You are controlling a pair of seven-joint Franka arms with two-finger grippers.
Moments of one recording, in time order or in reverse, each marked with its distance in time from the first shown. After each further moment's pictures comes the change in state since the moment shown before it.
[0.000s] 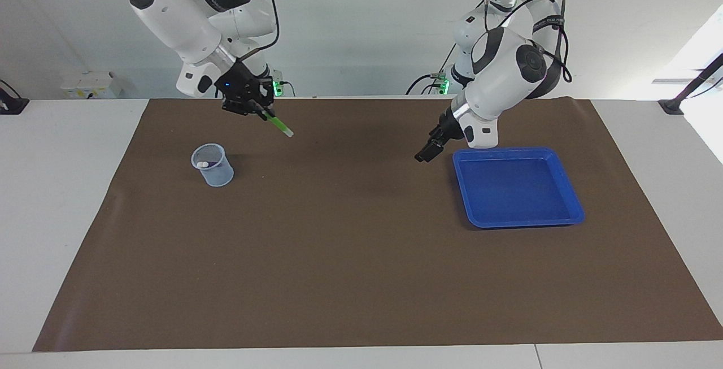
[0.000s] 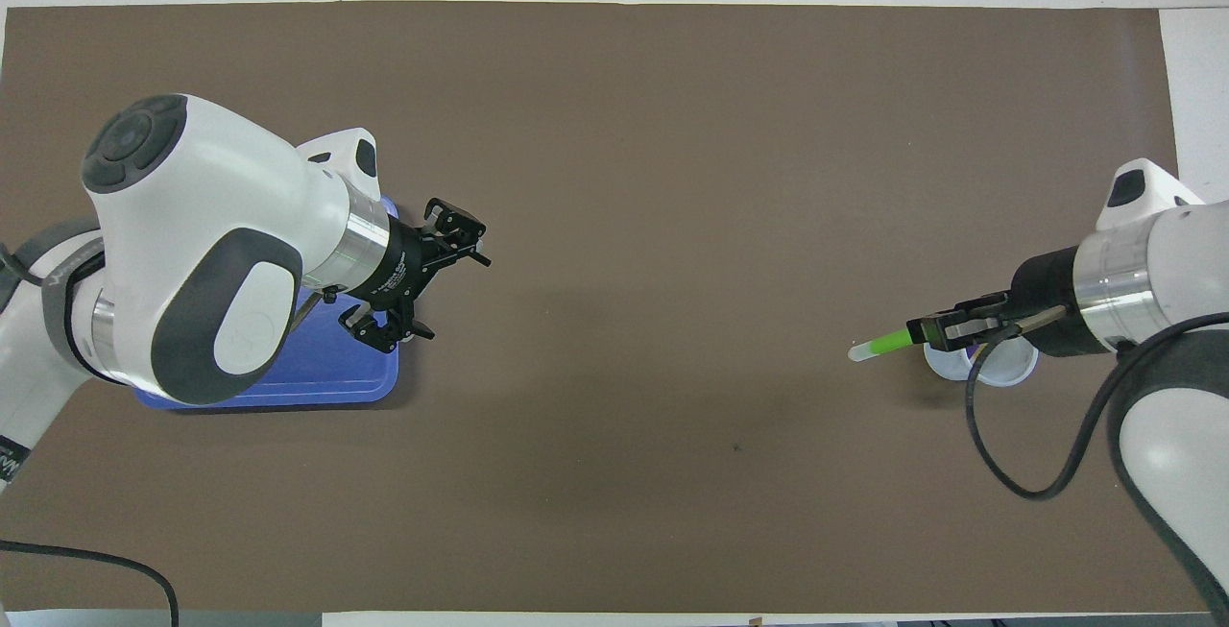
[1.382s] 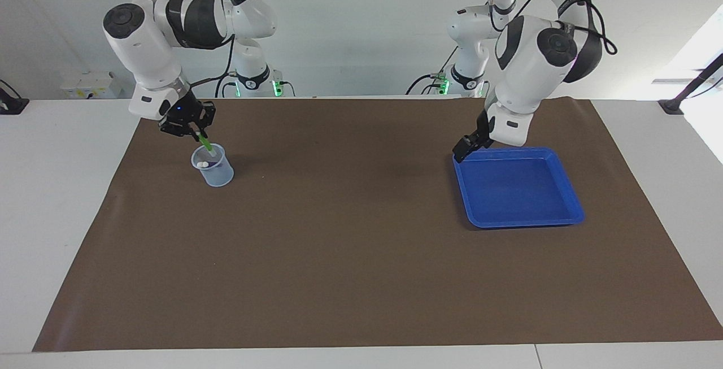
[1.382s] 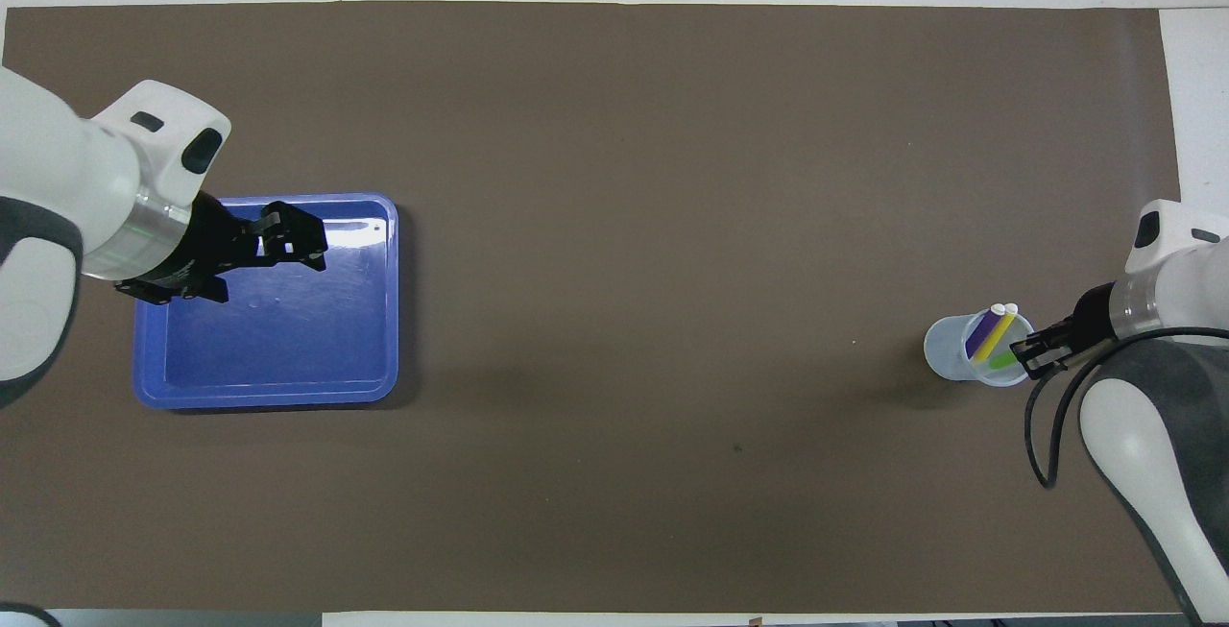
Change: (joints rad) left arm -0.708 -0.192 0.929 0.121 0.165 -0.300 0.780; right arm -0.125 0.003 0.000 -0.200 -0.297 0.153 -0.231
